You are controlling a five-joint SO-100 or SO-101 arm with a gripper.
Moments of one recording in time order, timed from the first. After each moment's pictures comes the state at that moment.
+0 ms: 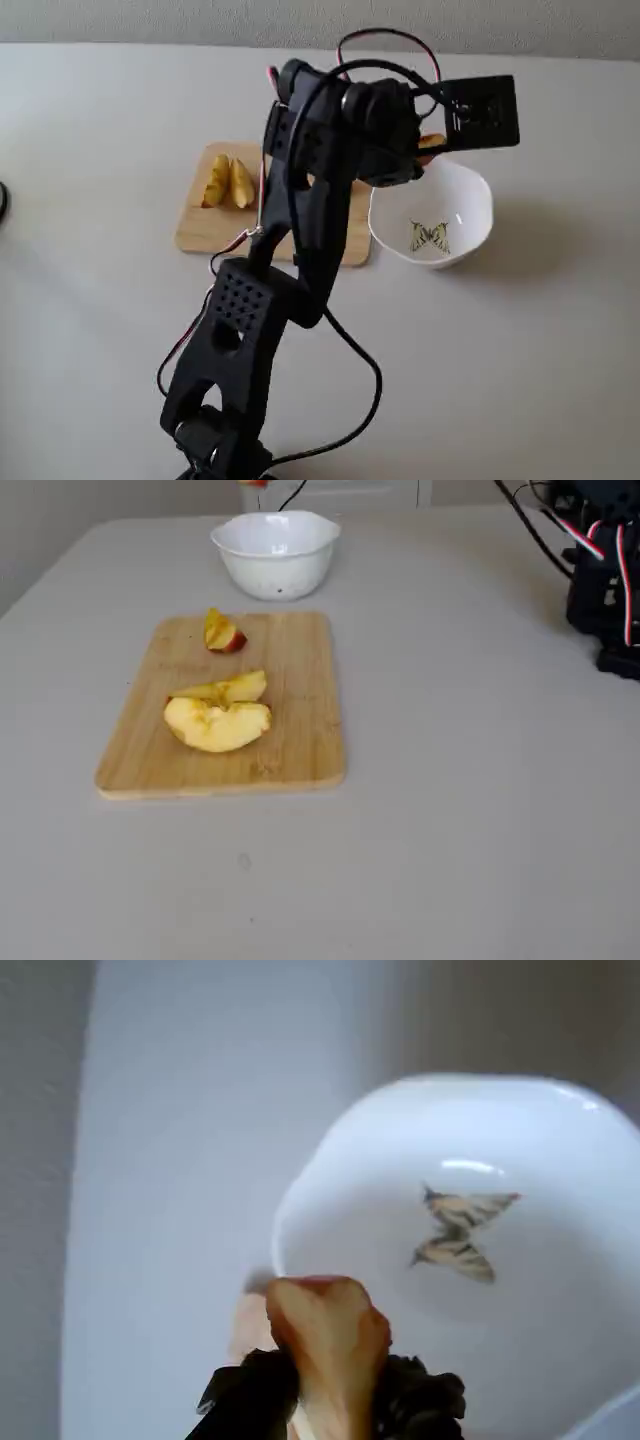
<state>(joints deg) 7.5 36.7 -4.7 102.0 -28.7</state>
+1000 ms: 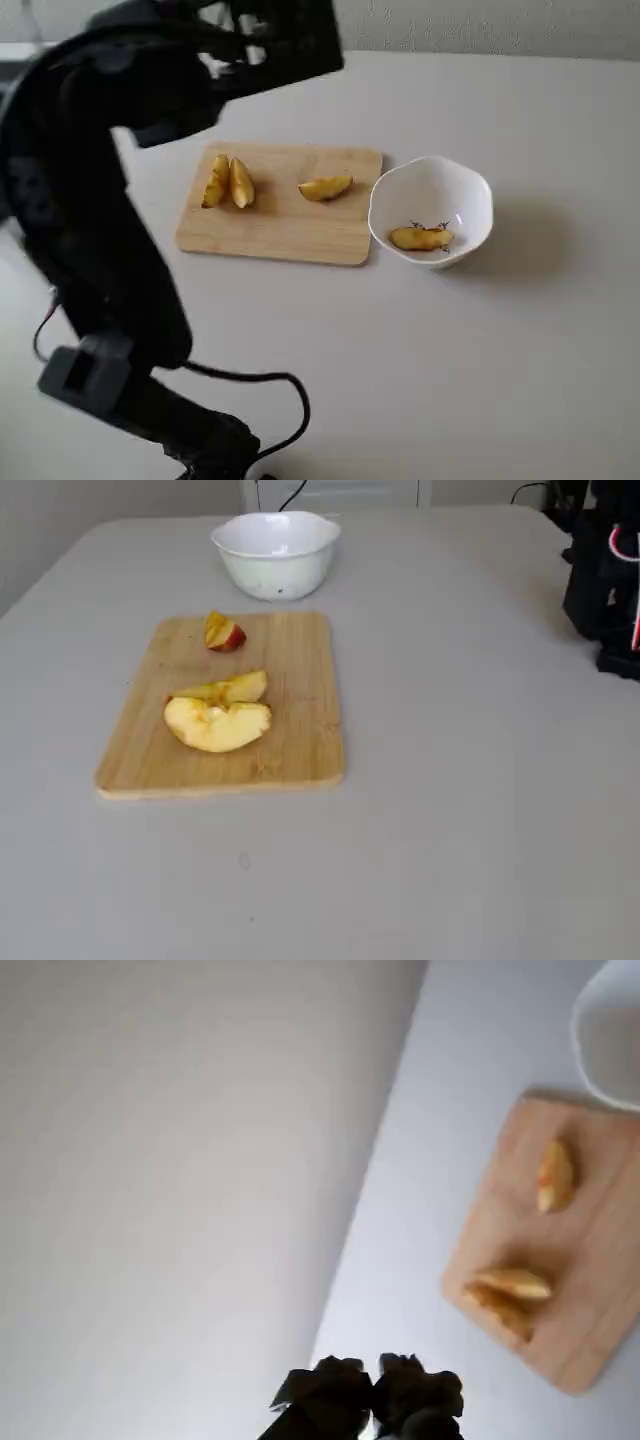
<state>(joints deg) -16.1 104.2 27.2 102.1 -8.9</state>
